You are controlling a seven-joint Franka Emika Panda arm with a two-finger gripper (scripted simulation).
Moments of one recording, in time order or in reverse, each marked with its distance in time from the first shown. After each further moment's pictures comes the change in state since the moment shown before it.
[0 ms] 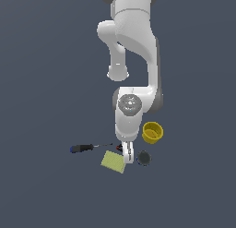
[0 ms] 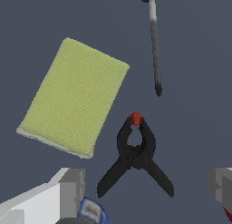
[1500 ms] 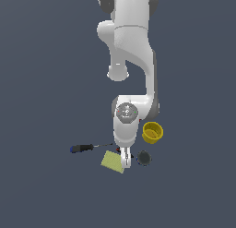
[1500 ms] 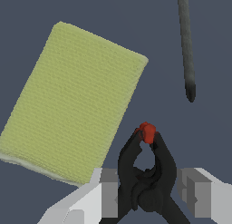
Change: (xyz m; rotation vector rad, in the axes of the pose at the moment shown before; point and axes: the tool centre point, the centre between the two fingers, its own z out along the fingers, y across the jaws) arm 0.008 -0.010 0.036 0.027 0.004 0.013
